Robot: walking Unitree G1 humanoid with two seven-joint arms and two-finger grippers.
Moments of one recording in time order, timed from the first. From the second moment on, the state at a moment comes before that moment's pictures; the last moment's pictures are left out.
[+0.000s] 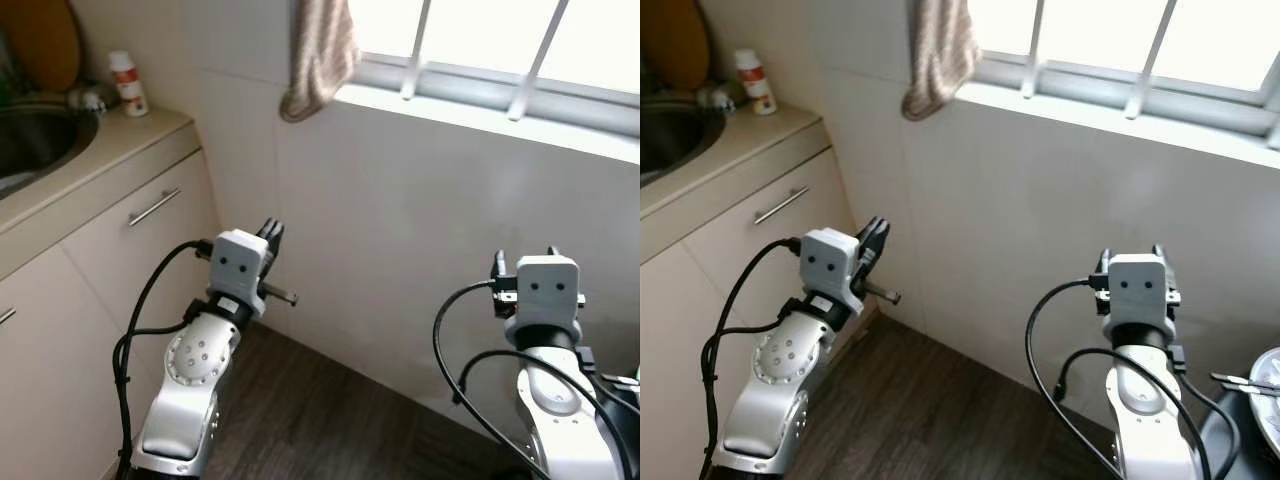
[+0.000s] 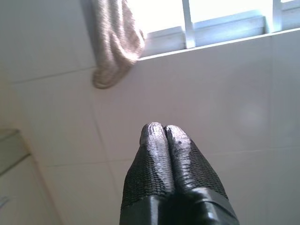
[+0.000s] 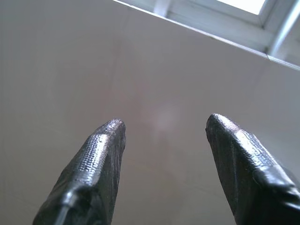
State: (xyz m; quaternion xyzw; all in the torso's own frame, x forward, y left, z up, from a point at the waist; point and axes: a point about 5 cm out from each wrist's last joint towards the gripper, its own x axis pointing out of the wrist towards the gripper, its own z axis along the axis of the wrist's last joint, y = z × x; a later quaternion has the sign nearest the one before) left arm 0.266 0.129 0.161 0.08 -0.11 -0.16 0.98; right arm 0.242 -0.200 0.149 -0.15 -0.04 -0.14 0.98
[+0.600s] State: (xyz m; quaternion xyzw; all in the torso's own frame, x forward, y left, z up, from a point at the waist) left arm 0.267 0.137 0.158 0.10 -0.10 -0.15 0.98; right arm 0.240 -0.205 0.143 -0.20 -0.03 -0.15 0.97
